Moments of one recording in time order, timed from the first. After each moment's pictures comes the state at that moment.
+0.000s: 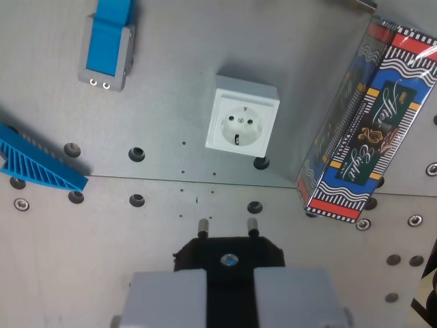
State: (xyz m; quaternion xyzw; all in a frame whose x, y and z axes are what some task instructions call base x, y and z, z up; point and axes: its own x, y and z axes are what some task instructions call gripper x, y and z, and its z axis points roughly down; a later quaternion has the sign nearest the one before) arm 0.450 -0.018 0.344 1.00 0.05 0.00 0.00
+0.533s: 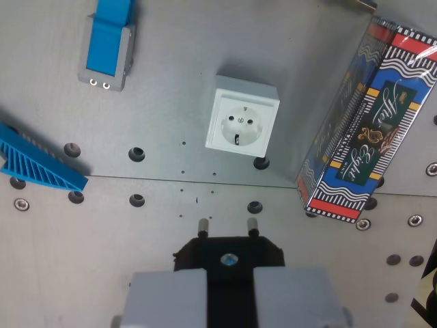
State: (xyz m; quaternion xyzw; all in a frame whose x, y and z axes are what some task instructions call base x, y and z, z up) arm 0.450 -0.018 0.344 1.00 0.05 0.00 0.00
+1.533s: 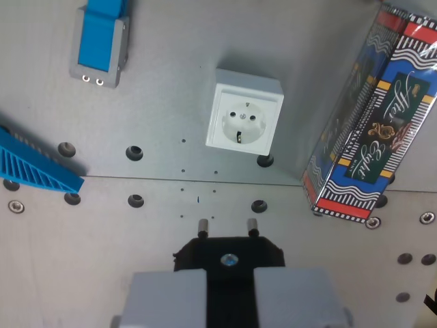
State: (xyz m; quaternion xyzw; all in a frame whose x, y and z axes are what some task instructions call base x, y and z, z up) arm 0.446 -0.019 0.318 1.00 0.04 -0.01 0.00
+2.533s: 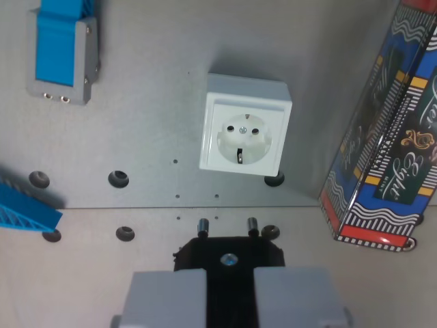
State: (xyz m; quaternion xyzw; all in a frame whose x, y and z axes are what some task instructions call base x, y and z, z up) arm 0.430 -0.027 0.245 1.00 0.01 -0.01 0.00
